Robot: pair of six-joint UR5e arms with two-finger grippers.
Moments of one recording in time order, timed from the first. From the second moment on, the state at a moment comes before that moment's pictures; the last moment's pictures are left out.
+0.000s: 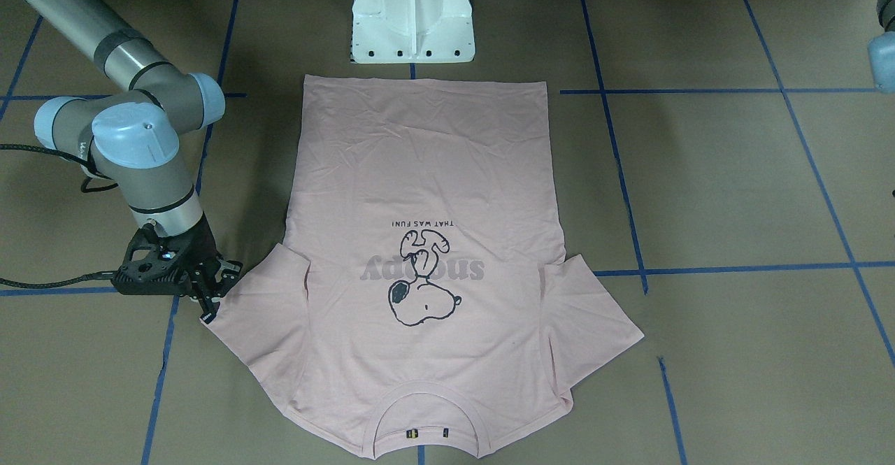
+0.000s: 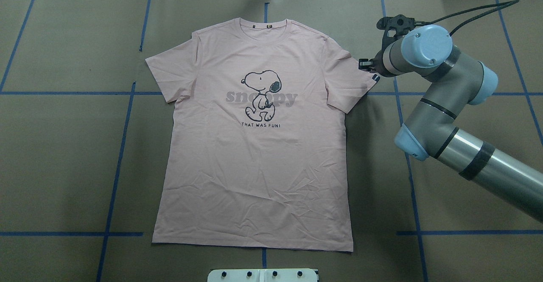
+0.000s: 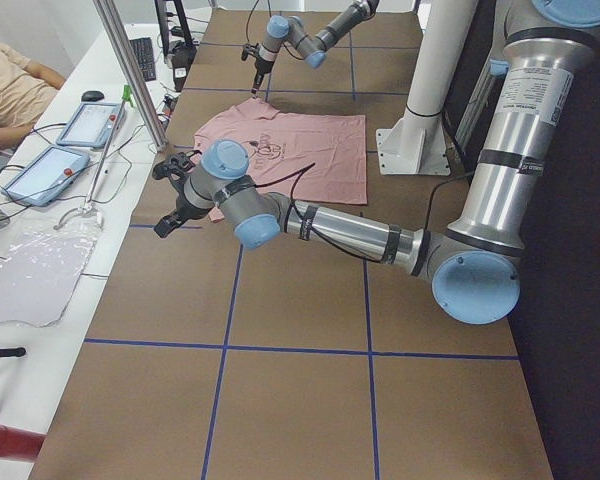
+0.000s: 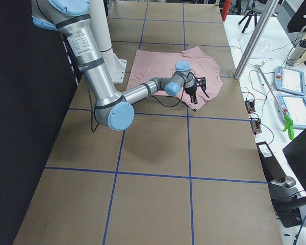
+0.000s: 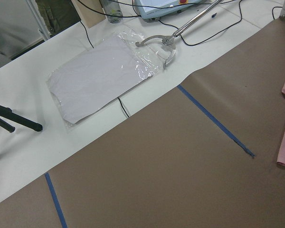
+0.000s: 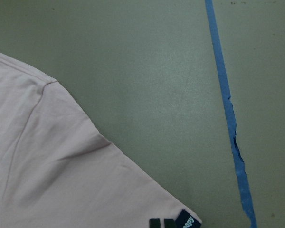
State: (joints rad) left arm -1.40 -1.79 -1.58 -2.31 -2.17 -0.13; right arm 0.79 -1.11 1.43 -1.07 1.72 1.07
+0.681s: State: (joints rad) left arm -1.40 -1.79 -1.58 -2.31 -2.17 -0.13; right arm 0.79 -1.11 1.37 -1.04 1.72 1.07
